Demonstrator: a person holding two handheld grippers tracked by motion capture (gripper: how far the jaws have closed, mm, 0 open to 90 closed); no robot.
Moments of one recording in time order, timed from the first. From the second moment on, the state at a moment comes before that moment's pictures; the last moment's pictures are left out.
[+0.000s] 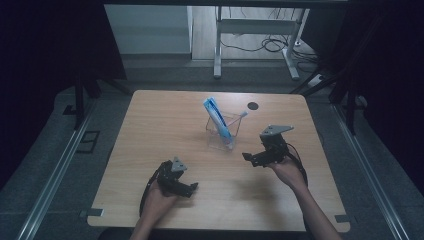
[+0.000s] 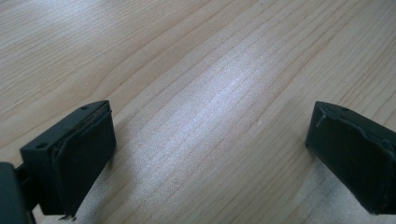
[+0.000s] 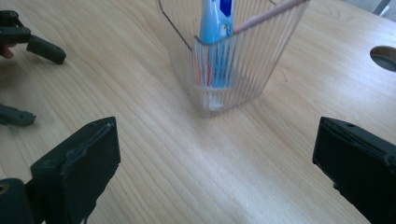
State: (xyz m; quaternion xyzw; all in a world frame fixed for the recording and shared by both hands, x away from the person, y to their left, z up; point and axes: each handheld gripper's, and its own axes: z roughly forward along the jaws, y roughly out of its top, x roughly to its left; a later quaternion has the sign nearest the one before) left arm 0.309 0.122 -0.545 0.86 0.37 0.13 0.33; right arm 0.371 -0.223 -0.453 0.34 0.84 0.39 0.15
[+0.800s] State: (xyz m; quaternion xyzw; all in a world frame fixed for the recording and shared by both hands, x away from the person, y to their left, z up) left arm 0.308 0.122 -0.545 0.86 0.37 0.13 0.33; right arm 0.343 -0.260 -0.467 0.36 0.83 0.38 0.16
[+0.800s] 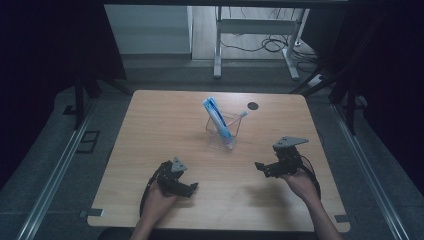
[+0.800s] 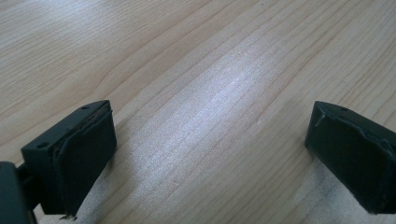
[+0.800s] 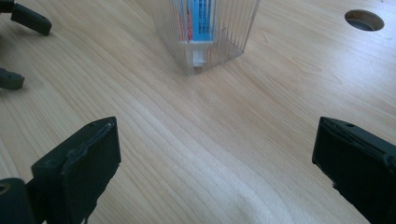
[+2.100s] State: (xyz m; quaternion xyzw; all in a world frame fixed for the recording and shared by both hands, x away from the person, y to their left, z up) left arm 0.307 0.122 -0.545 0.86 0.37 0.13 0.33; right arm 0.305 -0.286 -0.523 0.39 0.83 0.38 0.15
